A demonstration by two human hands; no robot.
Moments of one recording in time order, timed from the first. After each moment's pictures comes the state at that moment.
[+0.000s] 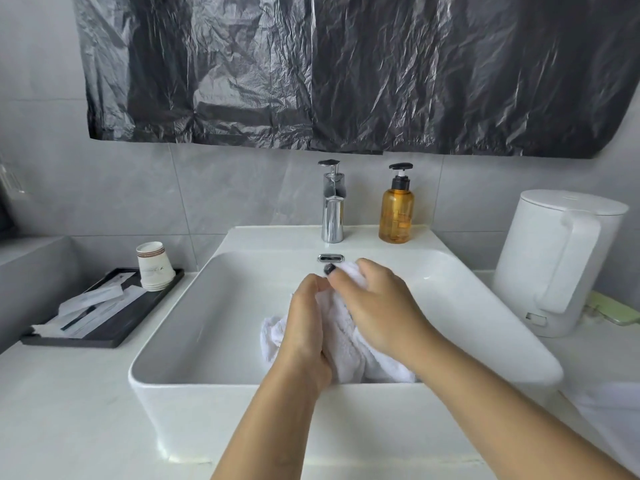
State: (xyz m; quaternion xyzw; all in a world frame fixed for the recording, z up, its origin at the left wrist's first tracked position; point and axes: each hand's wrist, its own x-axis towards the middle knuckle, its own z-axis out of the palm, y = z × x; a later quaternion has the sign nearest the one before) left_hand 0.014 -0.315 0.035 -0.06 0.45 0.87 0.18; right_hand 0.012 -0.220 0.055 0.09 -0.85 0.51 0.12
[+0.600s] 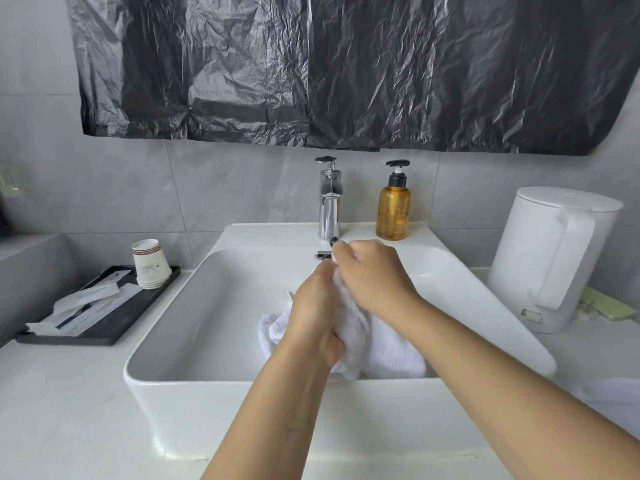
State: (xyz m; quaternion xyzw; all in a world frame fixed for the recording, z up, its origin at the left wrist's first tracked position) left_hand -0.003 -0.294 0.043 -0.08 0.52 0.85 0.04; right_hand -0.023 -0.220 0.068 0.07 -0.90 0.39 0.17
